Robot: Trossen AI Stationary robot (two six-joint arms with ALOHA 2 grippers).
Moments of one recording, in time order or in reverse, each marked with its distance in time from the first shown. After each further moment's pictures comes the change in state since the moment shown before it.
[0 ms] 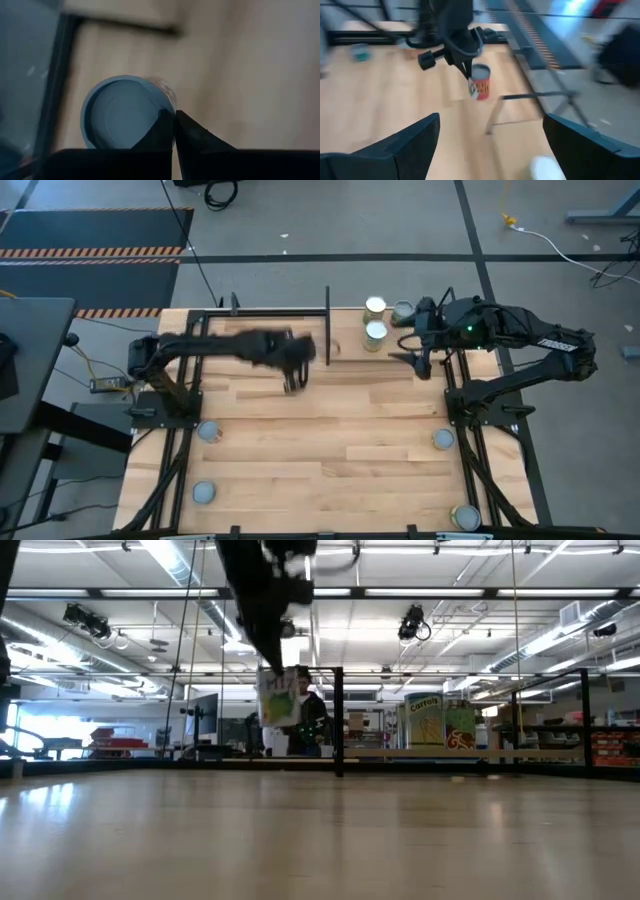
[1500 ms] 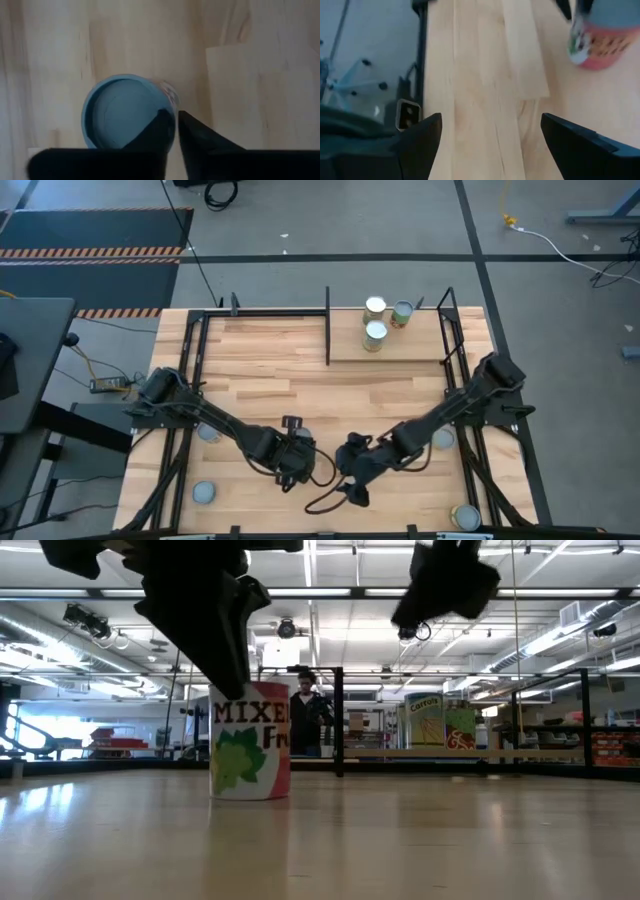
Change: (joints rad) left arm -0.619 0.219 0.002 0.059 -0.060 -0.303; right arm 0.586 0.782 -0.095 0.546 -0.037 0.697
